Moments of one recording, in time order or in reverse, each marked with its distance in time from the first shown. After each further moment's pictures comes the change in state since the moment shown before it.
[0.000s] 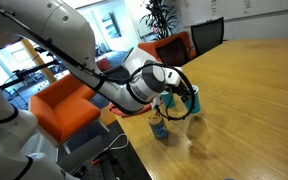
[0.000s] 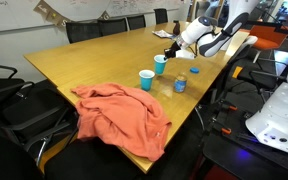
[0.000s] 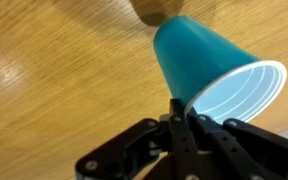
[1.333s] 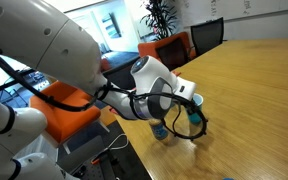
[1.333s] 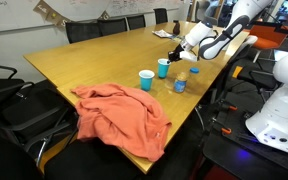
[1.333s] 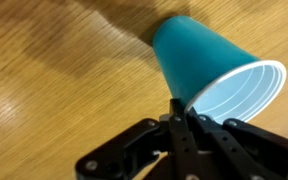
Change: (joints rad) arm -0.628 0.148 0.575 -0.018 0.172 -0.081 -0.306
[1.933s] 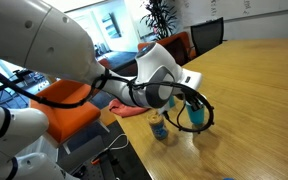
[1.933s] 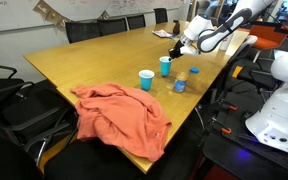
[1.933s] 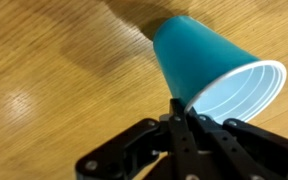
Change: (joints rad) arm -0.194 0.019 0.237 0.035 0.129 -0.223 -0.209
